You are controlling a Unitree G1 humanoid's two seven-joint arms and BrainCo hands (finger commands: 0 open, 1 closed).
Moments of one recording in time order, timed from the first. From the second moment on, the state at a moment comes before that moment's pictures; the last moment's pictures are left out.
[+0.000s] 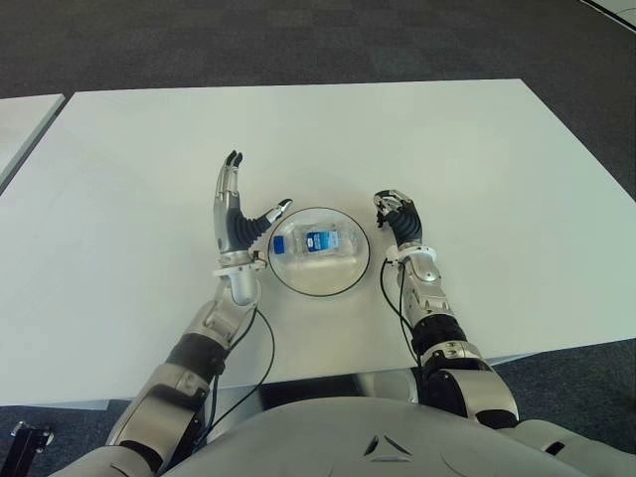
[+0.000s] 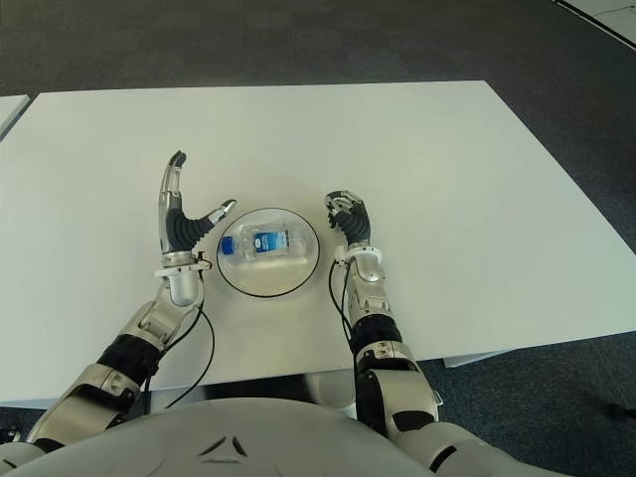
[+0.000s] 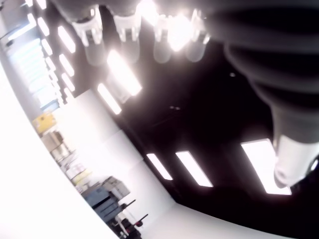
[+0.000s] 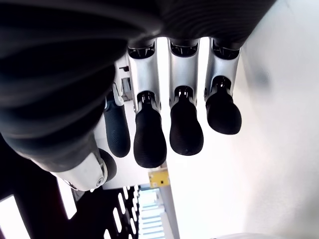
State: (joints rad) left arm -0.08 0.23 -0.25 0.38 0.33 -0.40 0.72; right arm -0.31 0.04 -0.12 0.75 0.08 -0.28 0.02
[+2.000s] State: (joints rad) left arm 0.09 0.07 0.18 0.33 -0.11 -0.23 0.11; right arm -0.33 0.04 -0.12 0.77 0.09 -0.28 0.03
